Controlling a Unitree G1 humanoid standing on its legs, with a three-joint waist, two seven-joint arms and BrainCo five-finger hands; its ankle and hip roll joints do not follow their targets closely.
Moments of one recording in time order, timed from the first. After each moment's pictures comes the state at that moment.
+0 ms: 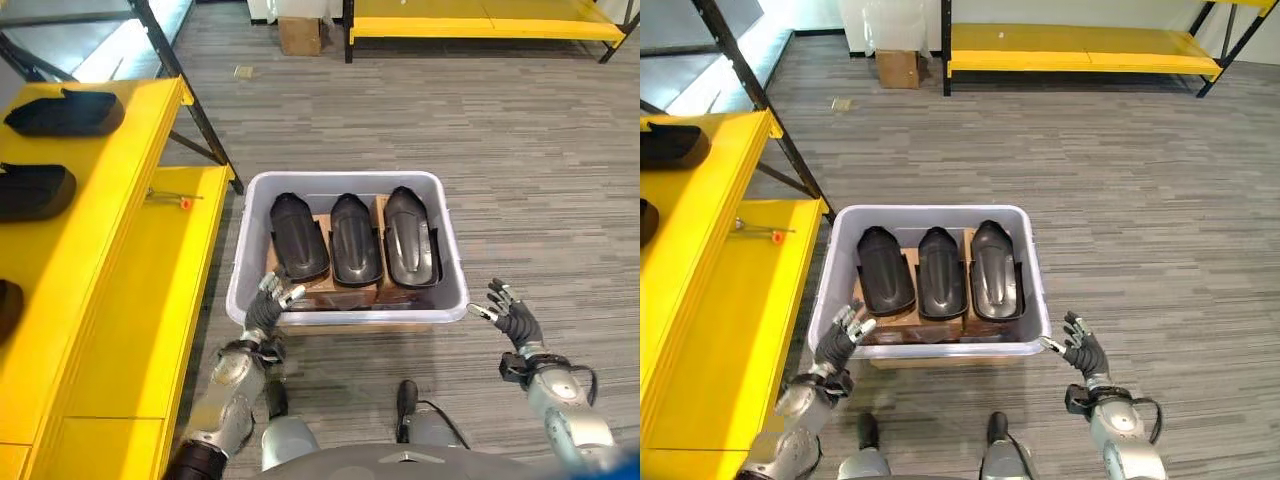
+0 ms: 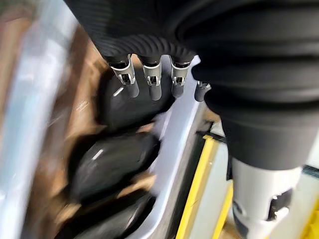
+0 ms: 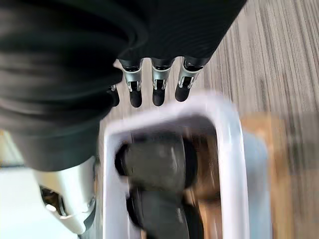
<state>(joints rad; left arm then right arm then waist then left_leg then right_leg) 0.10 0.35 -0.18 0.14 -0.61 -0.05 0.07 0.23 -0.35 0.06 0.14 0.41 0.01 -0.04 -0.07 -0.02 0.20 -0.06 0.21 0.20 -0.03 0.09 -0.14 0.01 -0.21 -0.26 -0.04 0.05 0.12</state>
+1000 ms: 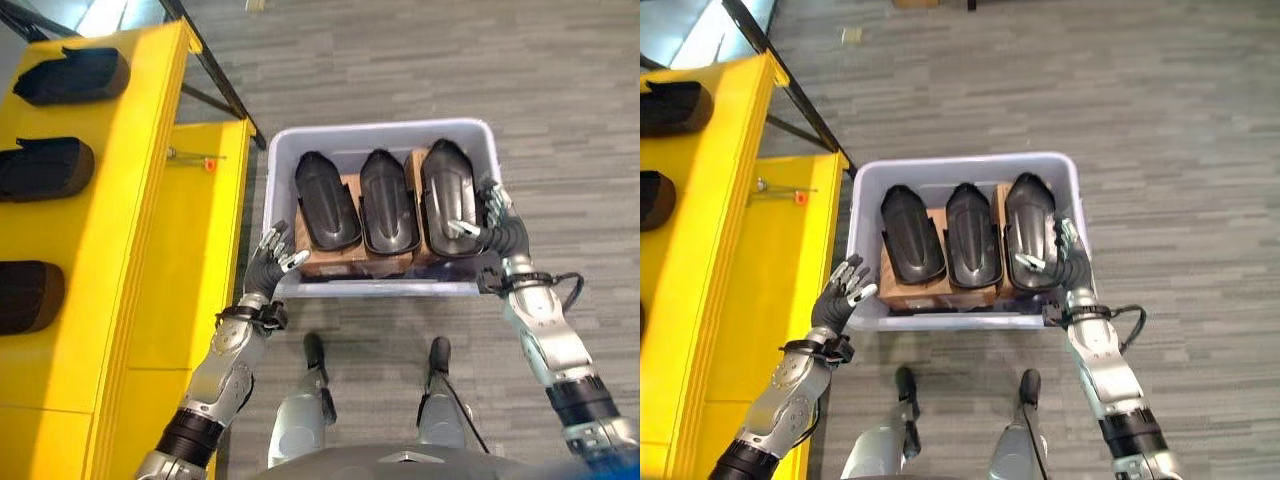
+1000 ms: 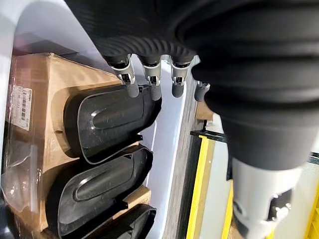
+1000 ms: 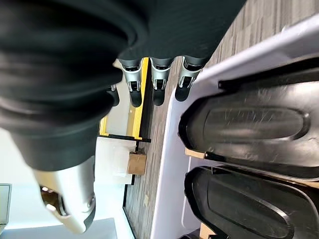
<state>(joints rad) -0.04 0.36 -0.23 0.01 -0.64 -0.11 0.14 -0.25 -0.45 0.15 0.04 0.21 -0.04 -0.26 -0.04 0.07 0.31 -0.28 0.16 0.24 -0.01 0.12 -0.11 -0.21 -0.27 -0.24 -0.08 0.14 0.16</state>
